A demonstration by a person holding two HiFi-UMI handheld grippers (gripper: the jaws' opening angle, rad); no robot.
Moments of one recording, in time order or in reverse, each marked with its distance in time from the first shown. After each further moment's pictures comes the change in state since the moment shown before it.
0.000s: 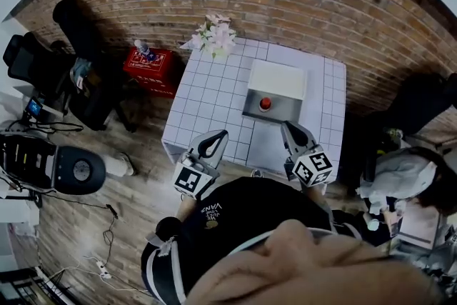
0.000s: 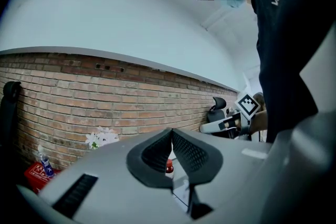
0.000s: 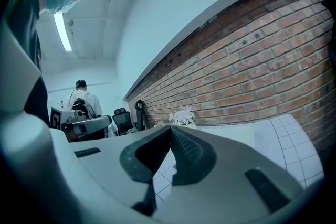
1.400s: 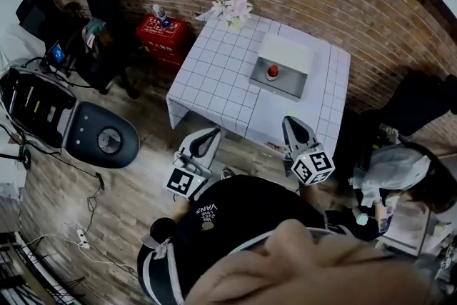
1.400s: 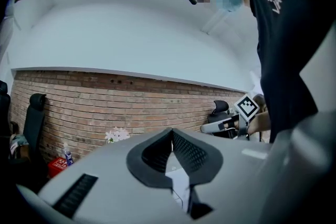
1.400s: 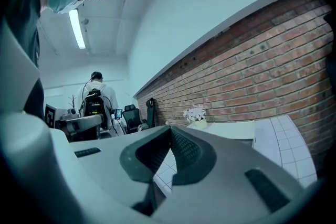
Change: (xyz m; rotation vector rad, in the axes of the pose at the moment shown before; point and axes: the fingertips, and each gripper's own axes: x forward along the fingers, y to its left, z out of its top) left arm -0.132 -0.092 0.016 -0.012 -0.049 0.155; right arm -0.096 0.082 -0.025 -0.070 -0.006 0.071
